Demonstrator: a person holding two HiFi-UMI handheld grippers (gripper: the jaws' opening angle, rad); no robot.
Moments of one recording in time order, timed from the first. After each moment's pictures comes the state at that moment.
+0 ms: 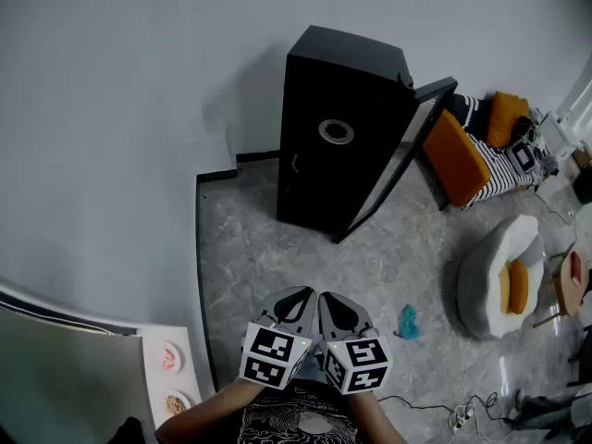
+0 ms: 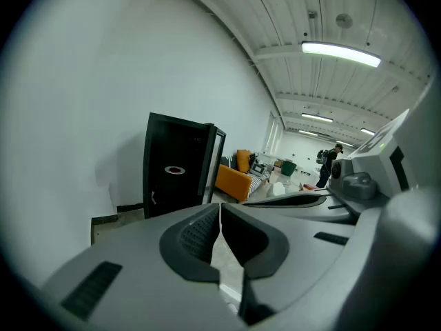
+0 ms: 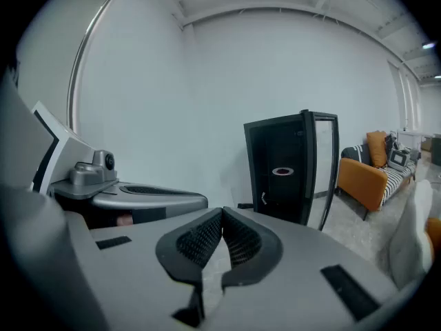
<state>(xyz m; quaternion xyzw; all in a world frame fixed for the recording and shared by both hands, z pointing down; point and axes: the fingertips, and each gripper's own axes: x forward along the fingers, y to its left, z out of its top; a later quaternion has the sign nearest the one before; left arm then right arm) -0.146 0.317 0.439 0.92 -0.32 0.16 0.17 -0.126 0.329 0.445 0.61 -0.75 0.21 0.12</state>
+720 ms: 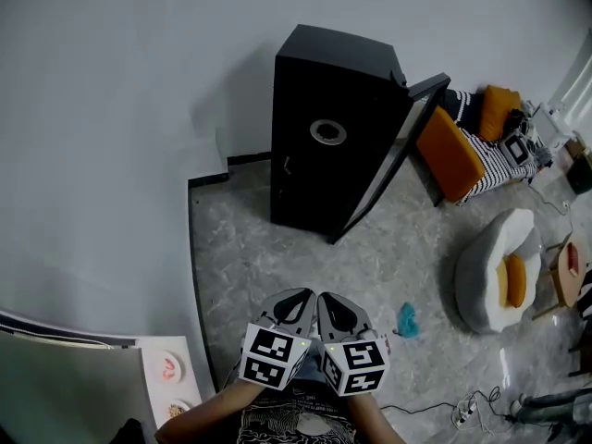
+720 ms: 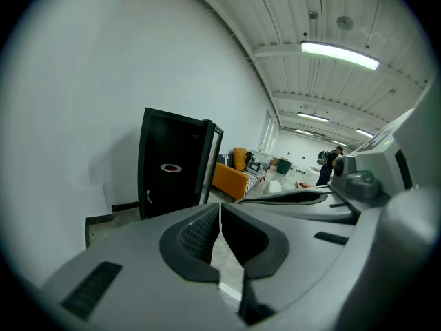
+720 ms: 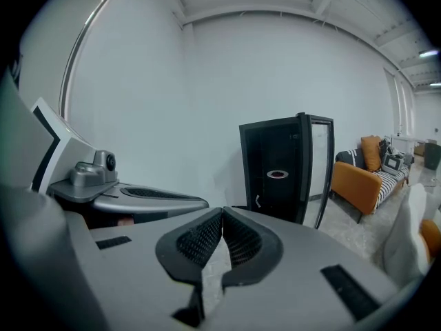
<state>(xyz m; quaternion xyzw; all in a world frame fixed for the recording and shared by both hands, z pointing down) -0.141 0.299 0.449 0.92 -0.30 0.17 0.18 -0.122 0.310 0.448 0.63 -0.74 0.20 0.12</state>
